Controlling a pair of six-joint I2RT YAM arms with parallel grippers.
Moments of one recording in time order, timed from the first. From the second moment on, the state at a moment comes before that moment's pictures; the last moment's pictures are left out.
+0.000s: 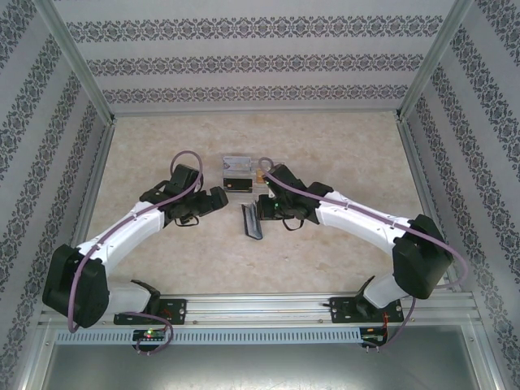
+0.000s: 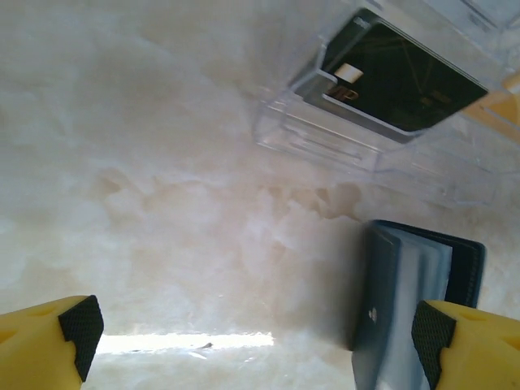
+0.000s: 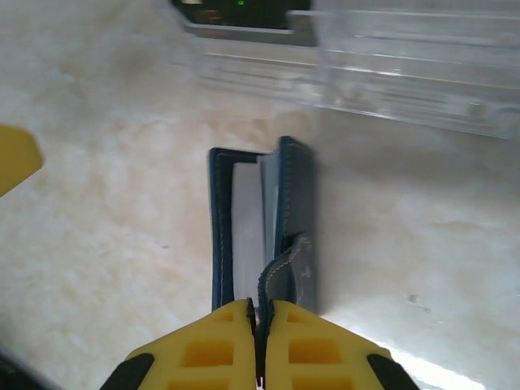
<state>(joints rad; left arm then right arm) -0.38 1.29 0.85 -0.56 0.11 -0.77 0.80 1.51 1.09 -0.52 -0.13 0.70</state>
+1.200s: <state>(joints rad) -0.42 1.40 0.85 -0.47 0.43 -0.80 0.56 1.46 0.84 -0.57 -0.12 0.68</state>
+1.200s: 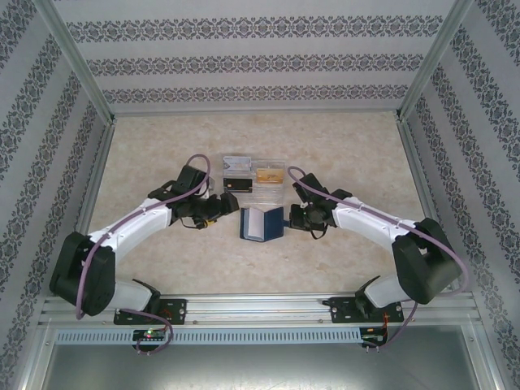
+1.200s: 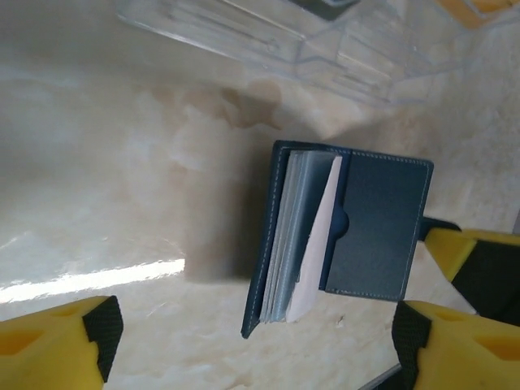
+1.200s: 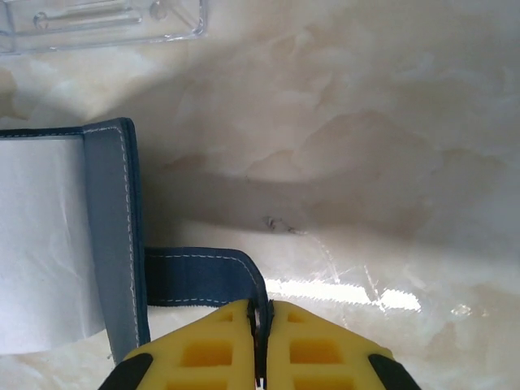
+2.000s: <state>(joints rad) -0.59 1.72 1.05 -0.47 0.45 -0.79 0.54 1.55 0.84 -0.56 -0.14 0.66</state>
